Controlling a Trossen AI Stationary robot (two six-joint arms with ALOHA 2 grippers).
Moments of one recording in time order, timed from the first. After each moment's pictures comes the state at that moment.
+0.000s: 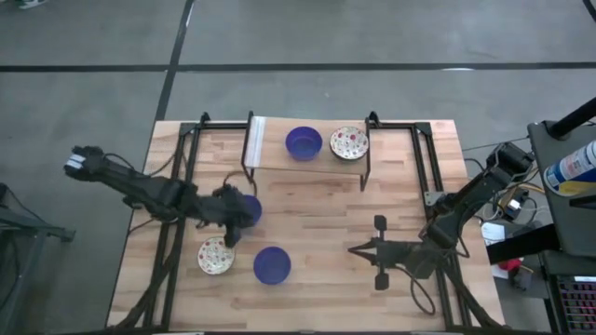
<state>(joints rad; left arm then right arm) -0.36 0.99 0.81 -0.52 -0.24 -0.70 0.77 1.28 0.71 0.09 0.81 0.19</state>
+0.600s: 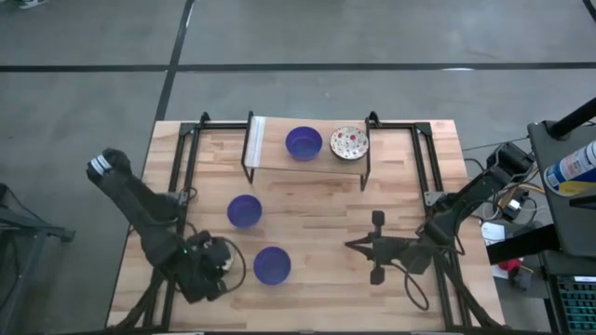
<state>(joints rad) -0.87 1.36 1.04 -0.90 -0.30 -1.33 0.72 1.28 0.71 0.09 0.81 0.13</state>
